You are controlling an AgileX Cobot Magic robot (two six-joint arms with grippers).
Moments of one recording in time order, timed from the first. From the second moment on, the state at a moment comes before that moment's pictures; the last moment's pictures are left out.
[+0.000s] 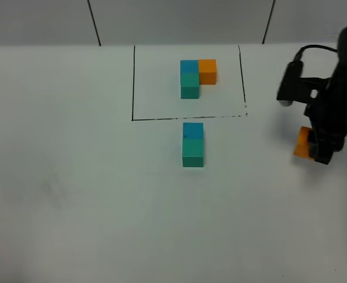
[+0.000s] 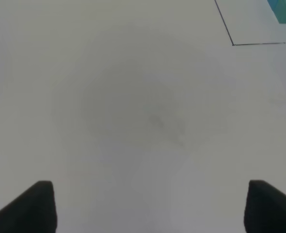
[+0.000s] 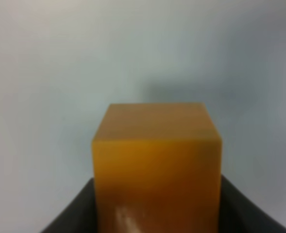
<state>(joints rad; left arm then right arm) 0.01 -0.01 -0.51 -0.11 1.06 0.03 0.15 1.89 -1.28 -0.07 1.00 -0.94</state>
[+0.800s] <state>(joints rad) 0.01 -0.01 -0.51 -0.11 1.06 0.03 0.36 2.26 -1.80 -0.07 1.14 -1.05</state>
